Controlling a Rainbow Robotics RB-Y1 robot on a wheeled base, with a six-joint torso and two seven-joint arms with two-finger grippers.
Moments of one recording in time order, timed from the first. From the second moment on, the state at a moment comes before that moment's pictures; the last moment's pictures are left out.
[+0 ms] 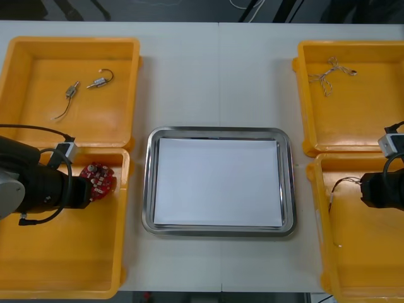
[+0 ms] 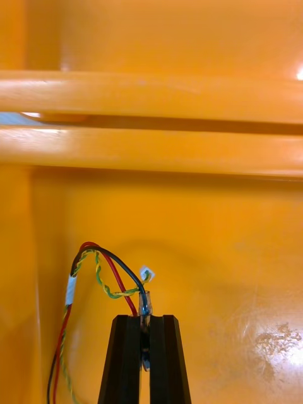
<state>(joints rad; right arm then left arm) 0.10 -0.74 -0.18 -2.16 -0.78 1.41 1.38 -0.07 0.95 -0.25 -2.04 0.82 1.23 -1.06</state>
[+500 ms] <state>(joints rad) 0.18 -0.74 -0.35 -2.19 -0.89 1.47 1.41 -0.07 0.95 -0.26 -2.04 0.83 1.23 -1.06</state>
